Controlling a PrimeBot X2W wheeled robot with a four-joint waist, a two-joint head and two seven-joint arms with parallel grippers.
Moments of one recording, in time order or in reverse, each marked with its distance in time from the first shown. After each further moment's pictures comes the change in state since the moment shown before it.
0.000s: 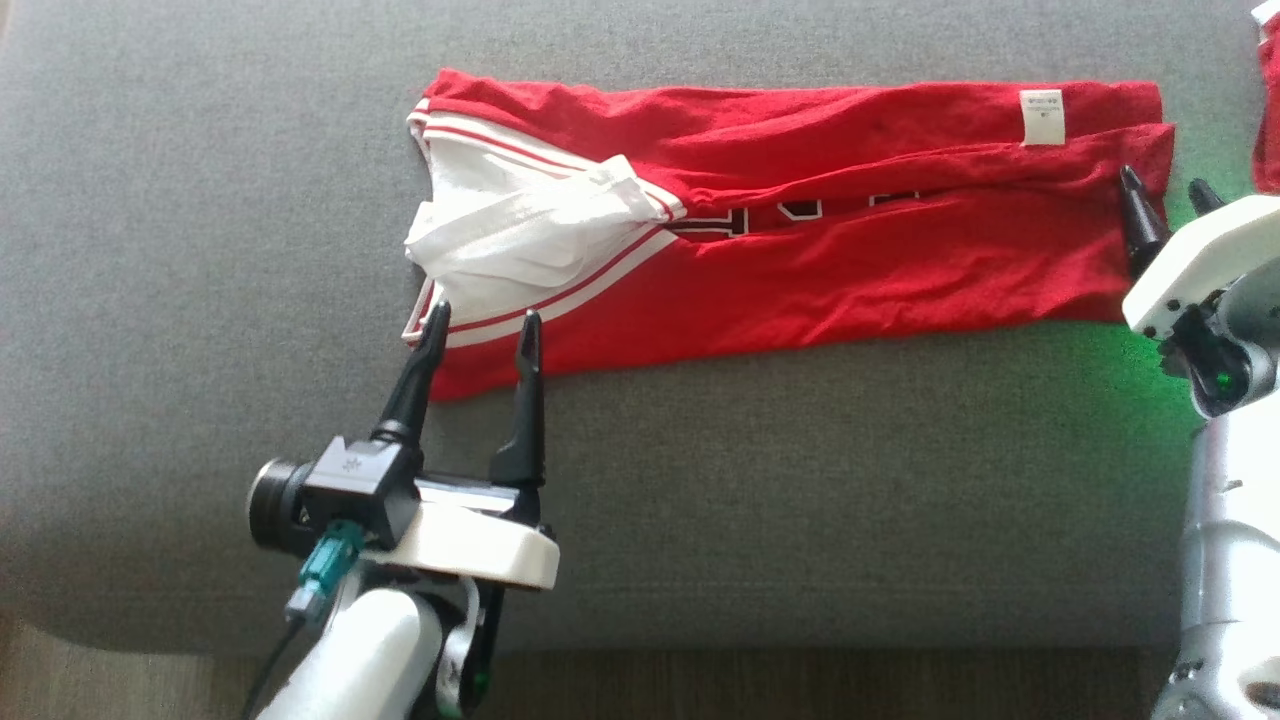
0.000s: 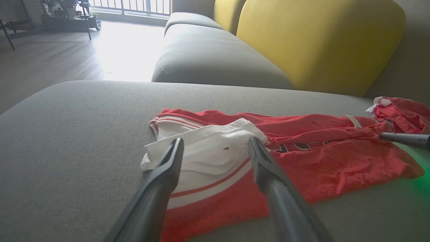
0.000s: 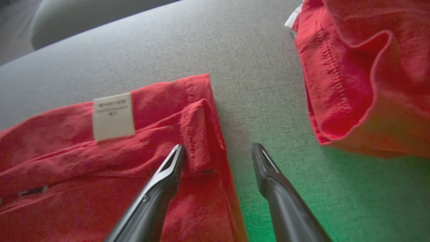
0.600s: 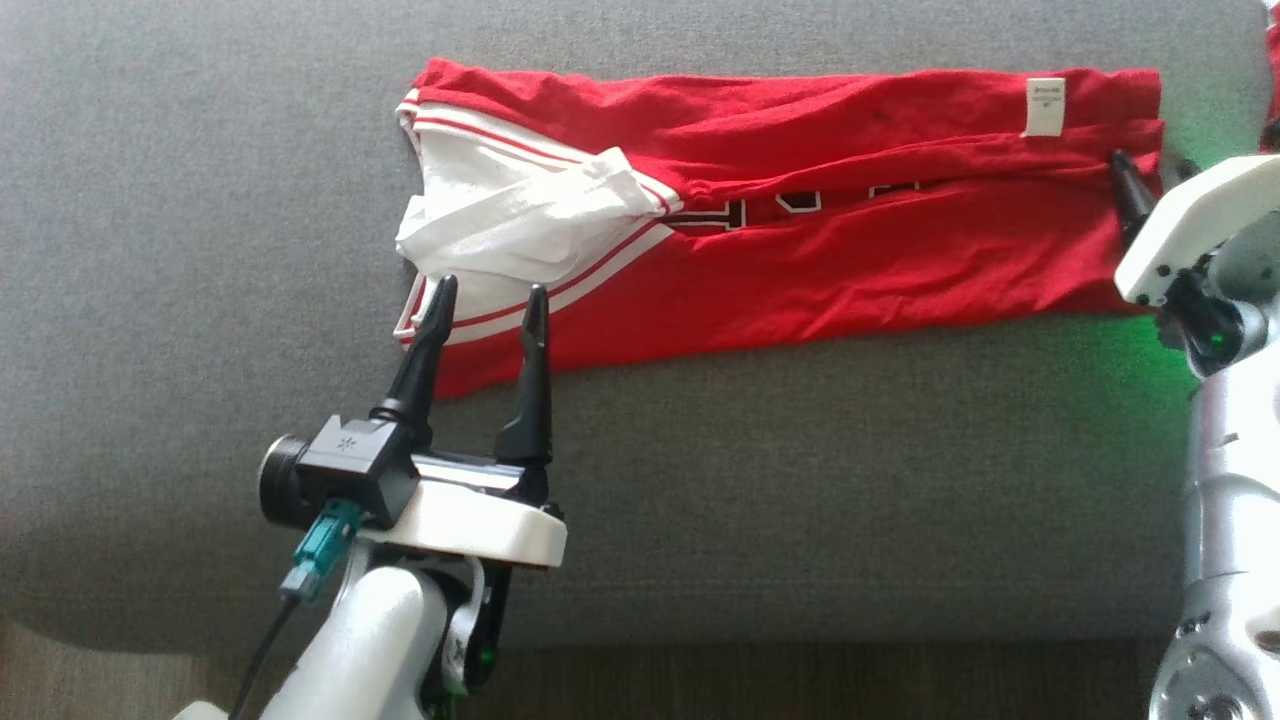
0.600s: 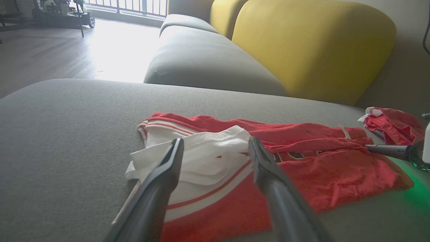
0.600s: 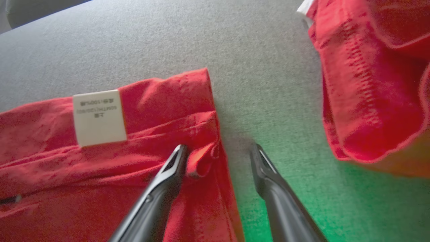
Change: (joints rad) left arm -0.012 -0.075 0.078 0.031 0.035 -0.088 0.000; right arm -0.107 -0.019 -0.003 0.142 -0.090 0.000 0.014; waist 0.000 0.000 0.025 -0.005
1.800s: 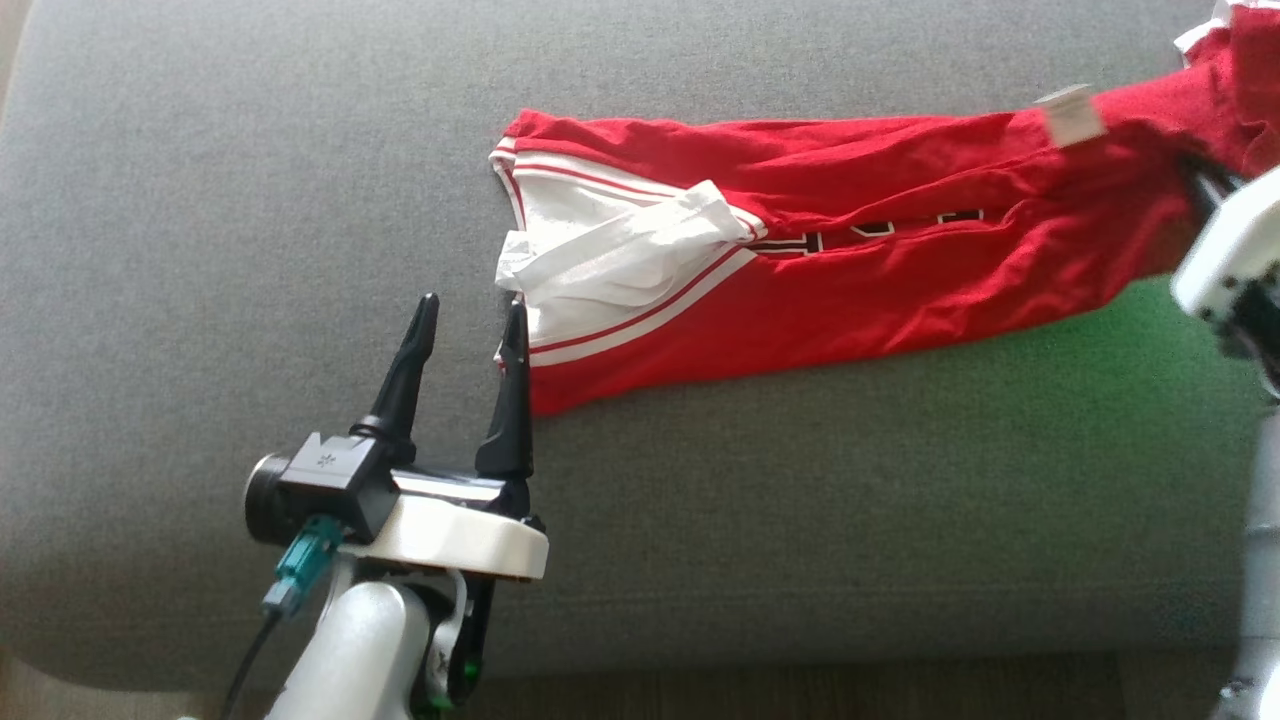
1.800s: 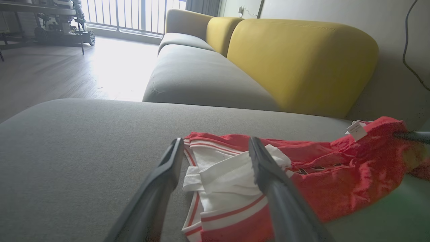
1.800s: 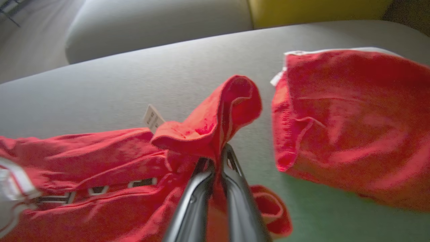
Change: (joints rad) left arm 0.053 -0.050 0.093 0.017 0.053 -0.085 0.000; right arm 0.147 -0.100 0.122 -0.308 0.213 0.000 0.202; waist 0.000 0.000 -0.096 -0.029
